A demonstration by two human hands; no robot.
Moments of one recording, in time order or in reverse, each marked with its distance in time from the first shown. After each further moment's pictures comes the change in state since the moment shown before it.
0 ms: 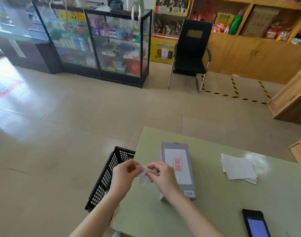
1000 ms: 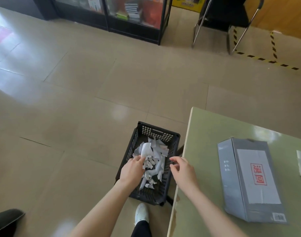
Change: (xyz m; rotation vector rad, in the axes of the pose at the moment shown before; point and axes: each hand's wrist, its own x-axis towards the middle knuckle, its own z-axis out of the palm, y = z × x) left_hand 0.142 -0.232 -0.087 0.811 -0.467 -0.060; right_hand 0.111 0.048 0.189 -0.240 -0.053 0.357
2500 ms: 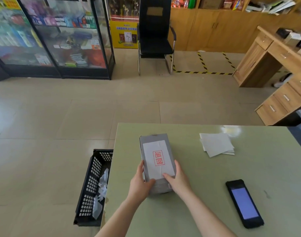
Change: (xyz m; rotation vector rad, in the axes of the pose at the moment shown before) left_hand -0.089 0.308 0.035 -0.751 -0.034 0.022; right_hand -0.101 0.166 -0.196 0.346 0.164 0.287
